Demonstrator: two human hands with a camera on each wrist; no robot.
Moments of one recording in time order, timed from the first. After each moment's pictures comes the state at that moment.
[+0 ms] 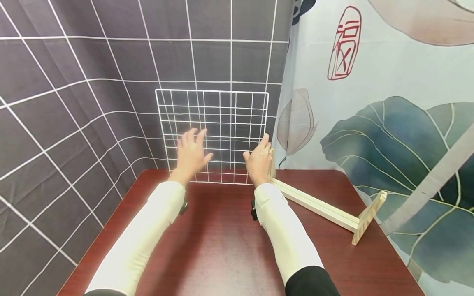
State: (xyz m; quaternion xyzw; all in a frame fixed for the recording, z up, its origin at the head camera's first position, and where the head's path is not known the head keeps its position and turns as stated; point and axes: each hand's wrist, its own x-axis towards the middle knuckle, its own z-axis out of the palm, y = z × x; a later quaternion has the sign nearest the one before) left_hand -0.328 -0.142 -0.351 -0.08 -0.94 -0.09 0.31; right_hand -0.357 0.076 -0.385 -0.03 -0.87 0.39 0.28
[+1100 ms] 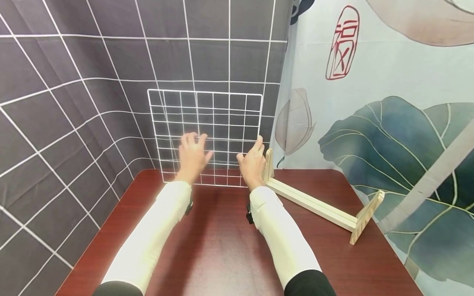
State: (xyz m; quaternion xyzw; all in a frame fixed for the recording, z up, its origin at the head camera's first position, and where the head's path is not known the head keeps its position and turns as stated) left_hand -0.349 -0.134 -0.376 -0.05 -0.91 -0.05 0.41; right_hand -0.352 0.062 -0.390 -0.04 -0.88 0.39 0.29
